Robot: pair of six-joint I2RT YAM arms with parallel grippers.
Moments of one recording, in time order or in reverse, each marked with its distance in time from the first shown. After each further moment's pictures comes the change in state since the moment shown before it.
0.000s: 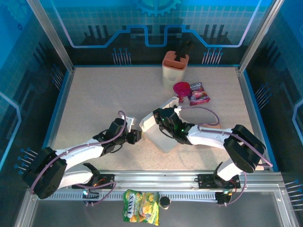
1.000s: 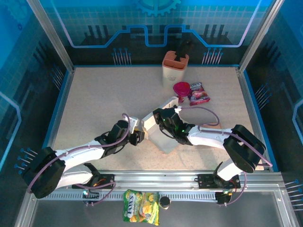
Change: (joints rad) left arm -0.076 -0.009 -0.005 0.059 -0.085 0.072; right arm -0.006 0.000 -0.021 0.048 -0.024 -0.001
